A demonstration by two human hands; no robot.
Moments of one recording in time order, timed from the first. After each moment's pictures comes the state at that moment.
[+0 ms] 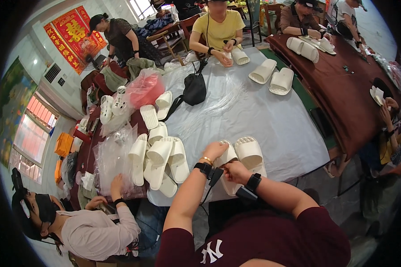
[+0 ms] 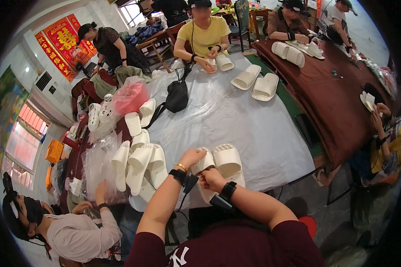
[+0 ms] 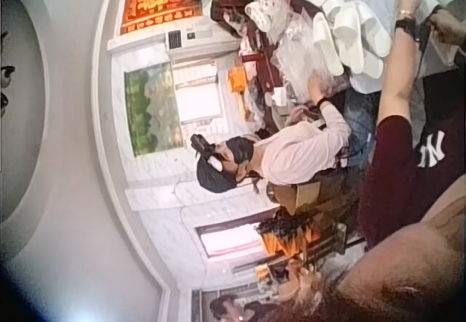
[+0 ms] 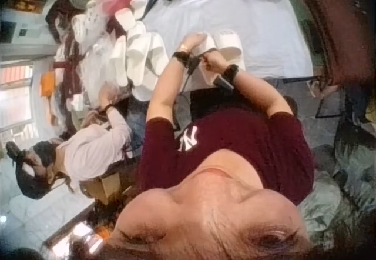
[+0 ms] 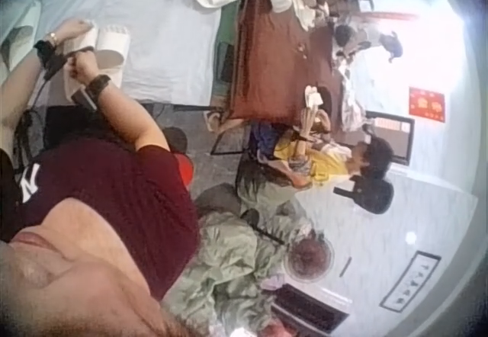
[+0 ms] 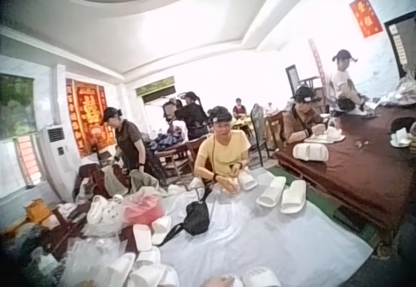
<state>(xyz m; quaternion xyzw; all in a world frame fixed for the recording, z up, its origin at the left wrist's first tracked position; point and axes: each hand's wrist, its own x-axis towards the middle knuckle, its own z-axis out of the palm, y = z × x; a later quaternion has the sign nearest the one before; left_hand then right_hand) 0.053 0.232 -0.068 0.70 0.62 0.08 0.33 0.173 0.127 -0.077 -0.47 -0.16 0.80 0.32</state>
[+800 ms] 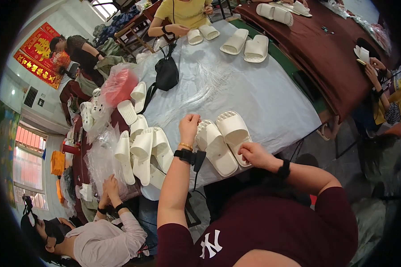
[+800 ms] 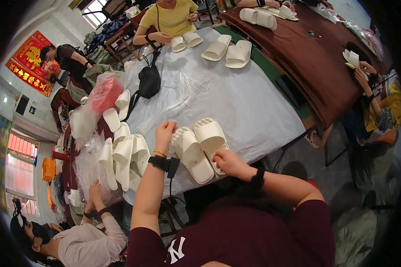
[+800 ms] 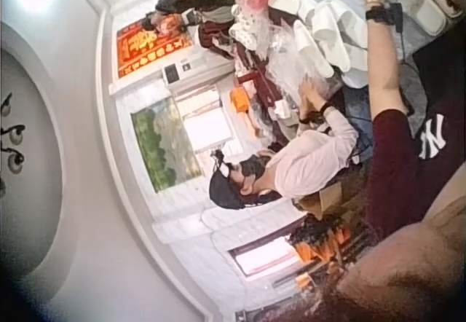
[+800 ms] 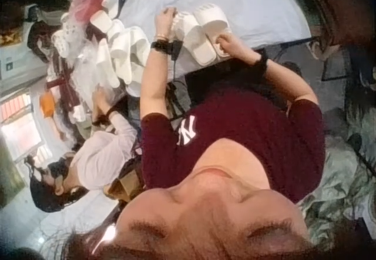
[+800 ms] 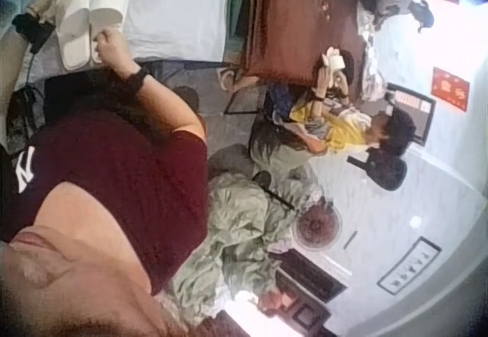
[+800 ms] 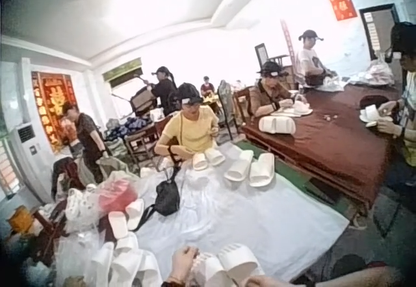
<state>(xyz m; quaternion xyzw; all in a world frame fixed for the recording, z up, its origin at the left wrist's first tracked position) 0.054 0.231 -0.049 0.60 0.56 0.38 0.43 0.273 0.041 -0.045 -0.56 -0.53 0.53 0.37</state>
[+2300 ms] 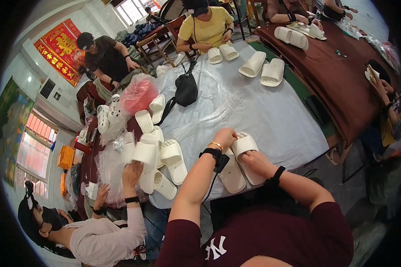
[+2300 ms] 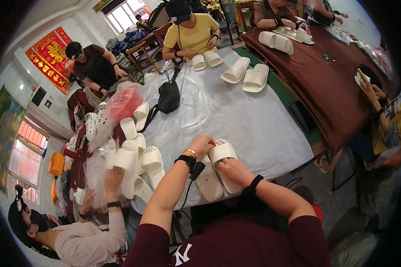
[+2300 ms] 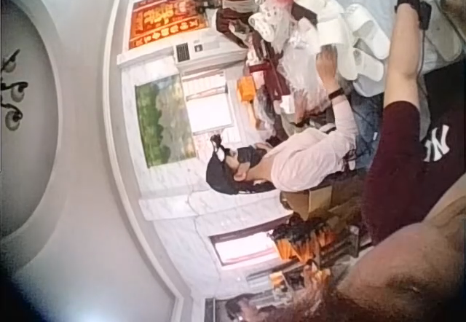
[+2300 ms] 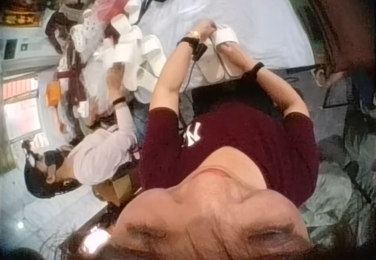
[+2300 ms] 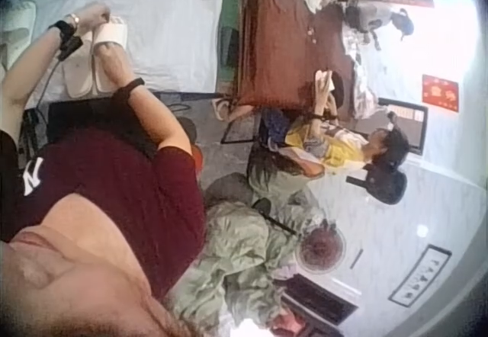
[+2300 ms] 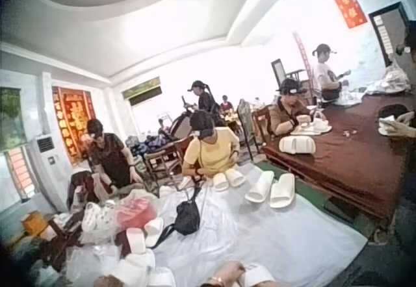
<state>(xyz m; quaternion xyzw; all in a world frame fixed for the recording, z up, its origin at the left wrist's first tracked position) 0.117 0.252 -0.055 0.86 0.43 0.04 0.27 0.273 0.095 -0.076 -0.47 -0.83 0.10 0.27</state>
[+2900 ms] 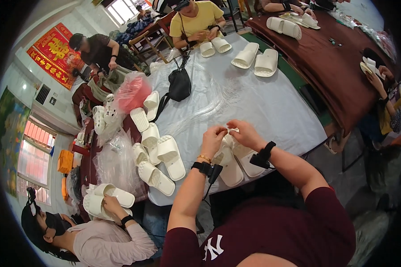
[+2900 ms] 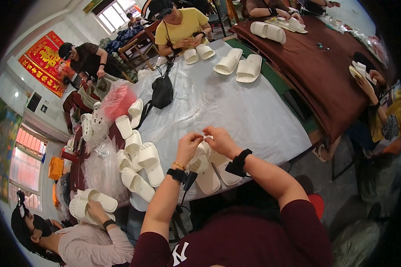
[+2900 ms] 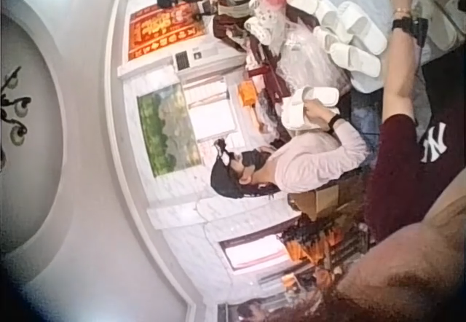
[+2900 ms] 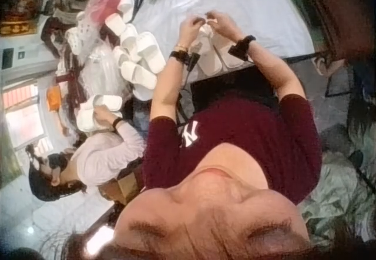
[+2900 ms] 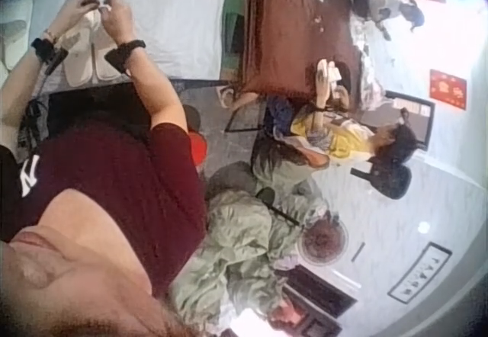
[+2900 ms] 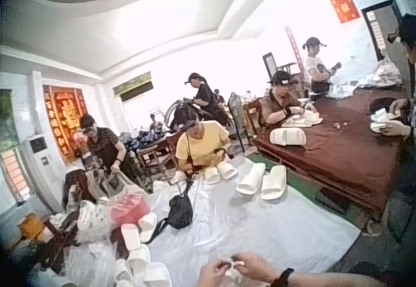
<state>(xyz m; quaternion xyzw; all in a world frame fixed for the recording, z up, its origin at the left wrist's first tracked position) 0.092 0.197 -0.037 0.75 0.45 0.36 0.33 0.264 0.165 -0.048 -0.47 -0.69 0.25 0.50</state>
